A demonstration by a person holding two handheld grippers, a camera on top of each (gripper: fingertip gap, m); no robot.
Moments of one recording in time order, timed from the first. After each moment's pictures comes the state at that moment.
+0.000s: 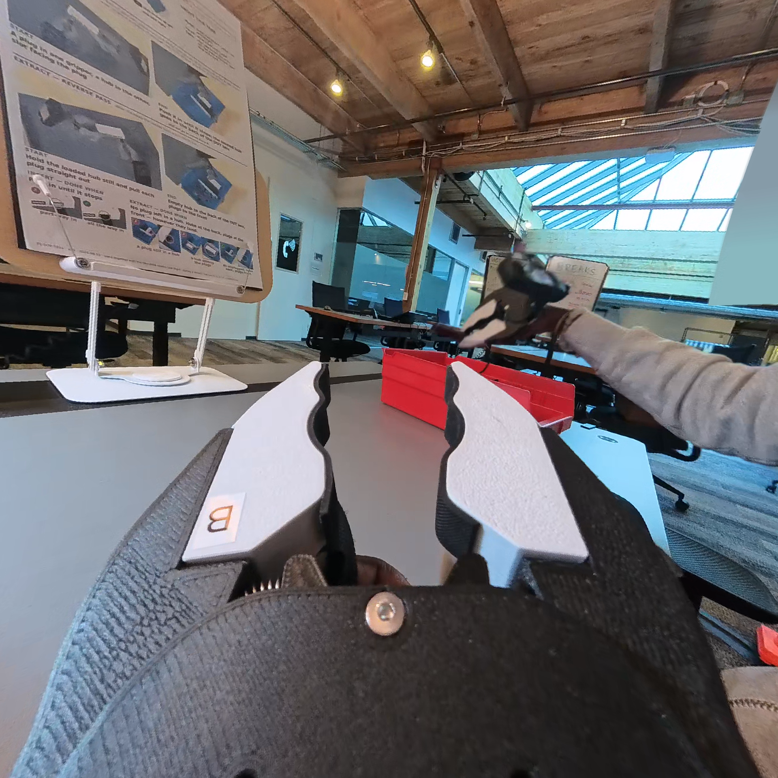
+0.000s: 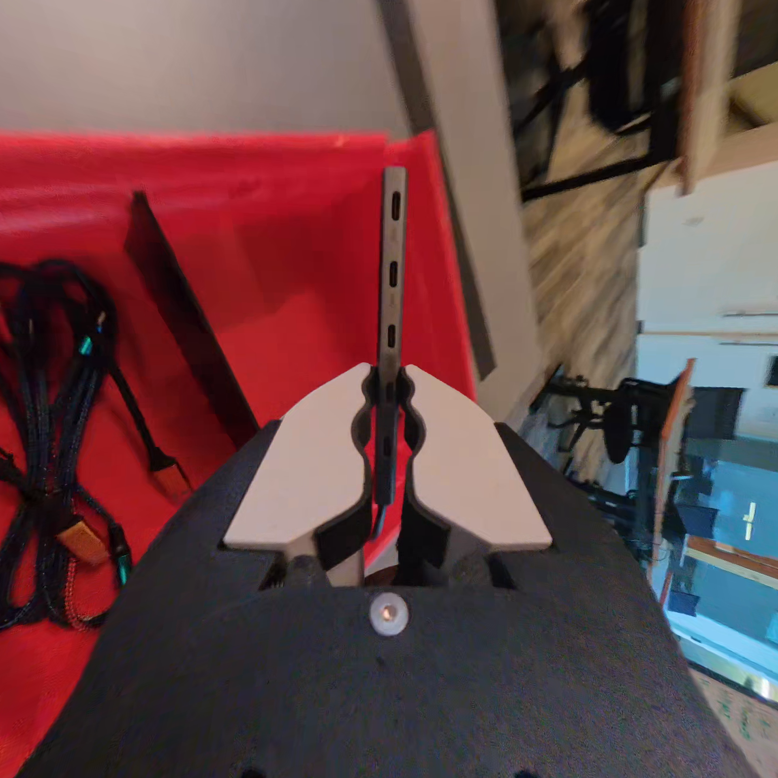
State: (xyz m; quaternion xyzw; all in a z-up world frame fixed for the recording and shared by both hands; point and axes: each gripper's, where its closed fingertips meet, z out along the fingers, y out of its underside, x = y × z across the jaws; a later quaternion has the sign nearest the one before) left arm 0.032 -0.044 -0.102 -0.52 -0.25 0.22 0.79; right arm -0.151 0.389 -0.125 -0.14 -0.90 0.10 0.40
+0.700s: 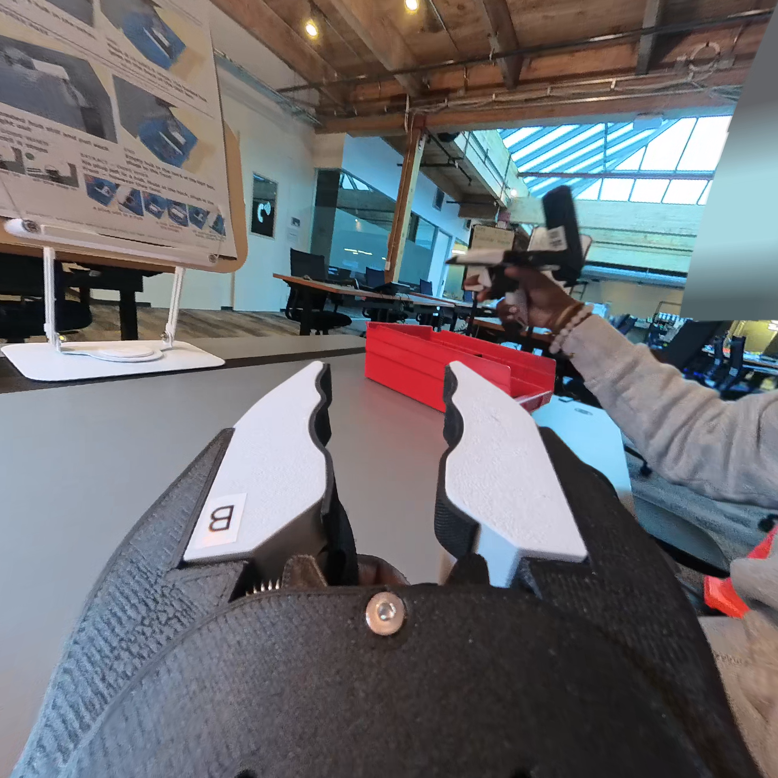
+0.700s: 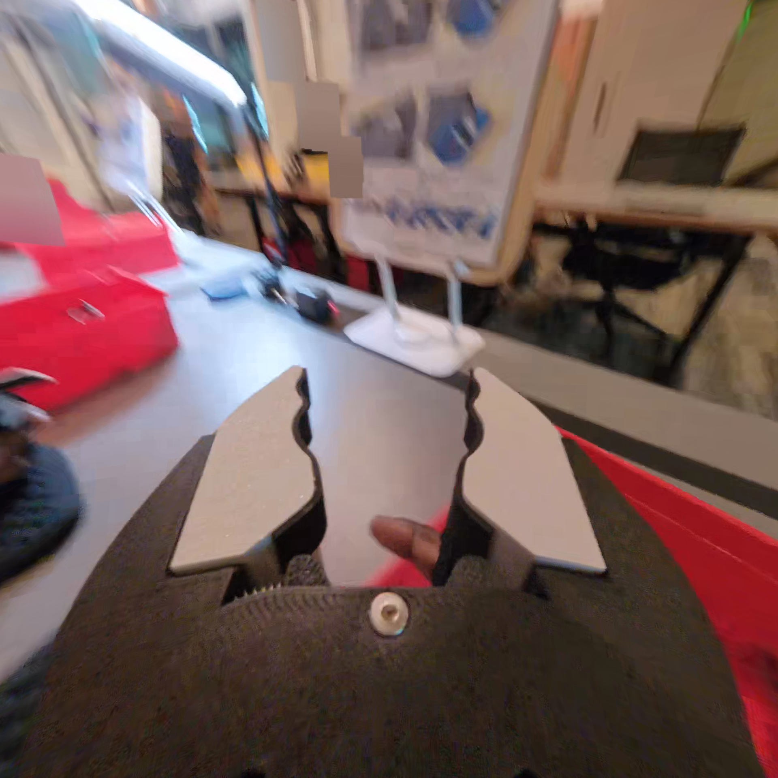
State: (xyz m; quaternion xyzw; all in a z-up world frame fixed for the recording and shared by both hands) left arm 0.037 -0.035 -0.109 -0.55 -0.25 0.18 0.77; right arm -0.098 0.270 -0.026 -0.32 -0.66 0.61 0.28
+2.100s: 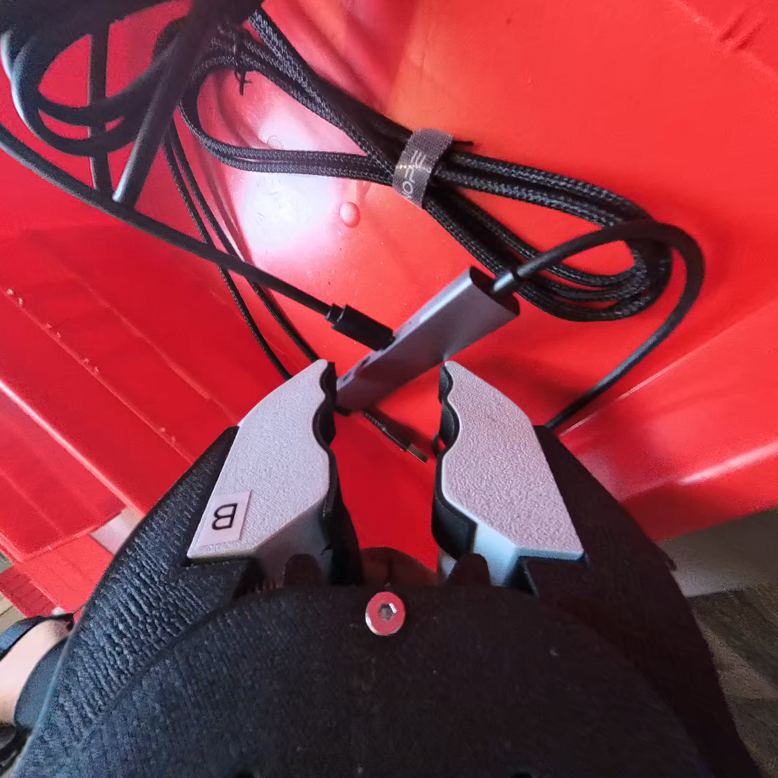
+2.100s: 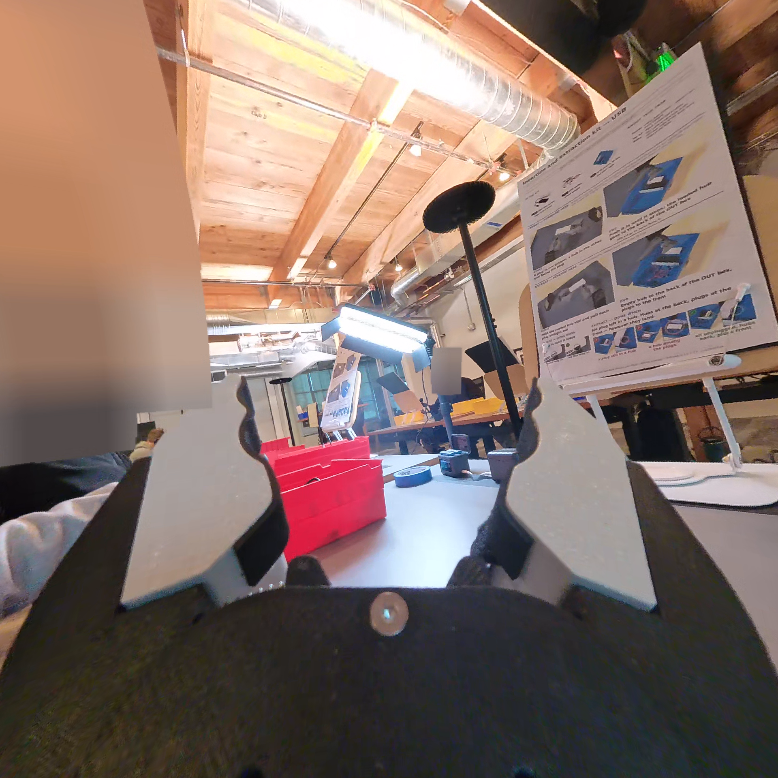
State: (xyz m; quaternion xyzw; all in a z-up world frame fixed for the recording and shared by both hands) left arm 0.035 -0.400 -0.230 -0.92 -0.31 0.22 -0.06; right arm 0.032 0.124 -0.044 -0.21 -0.39 0.87 0.19
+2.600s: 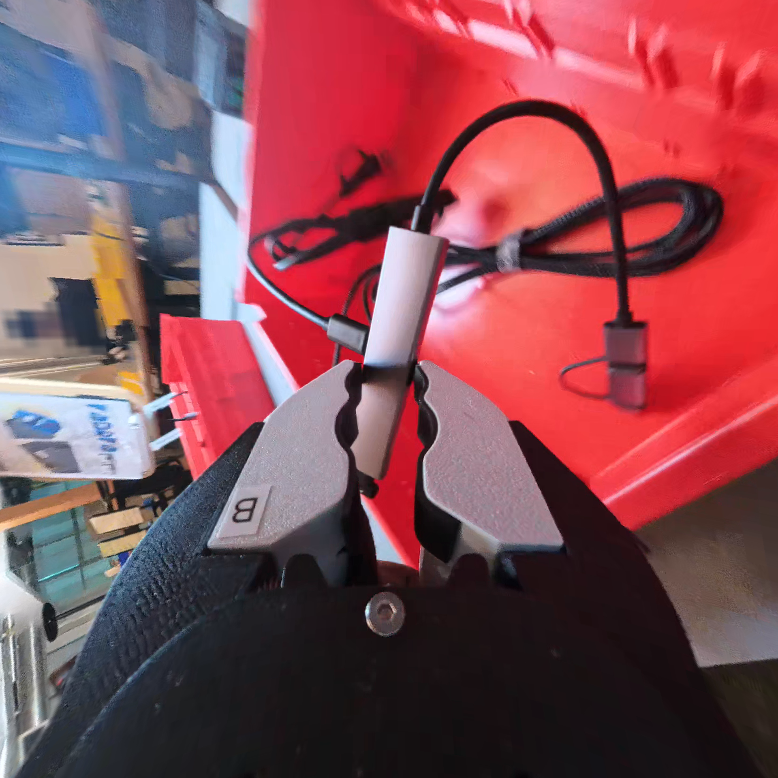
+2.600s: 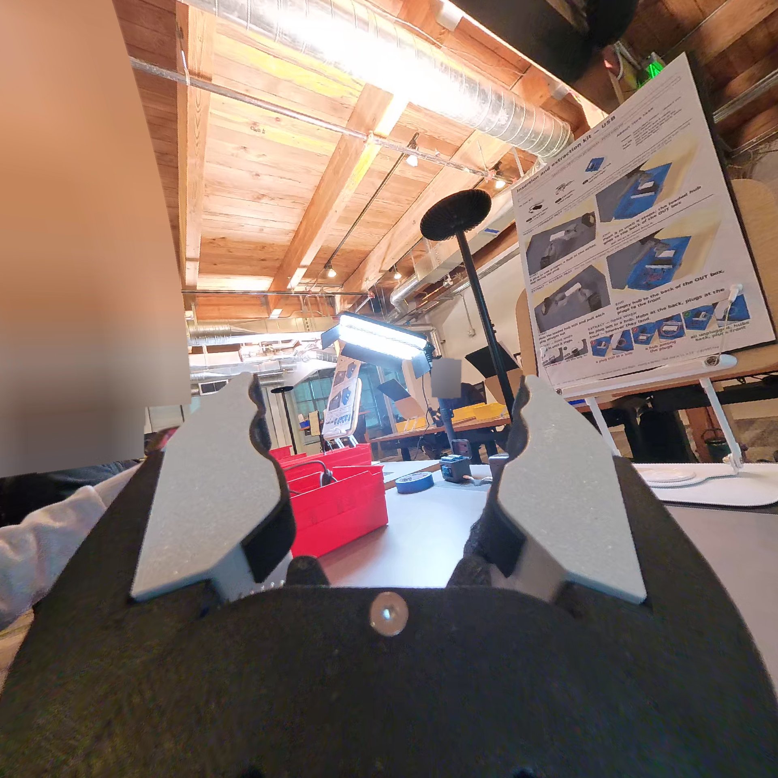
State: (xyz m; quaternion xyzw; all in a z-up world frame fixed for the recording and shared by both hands) left arm 0.018 -0.384 -0.139 -0.88 -0.23 0.43 -0.01; right arm 0.031 0.130 -0.043 -0.22 -0.38 0.88 0.19
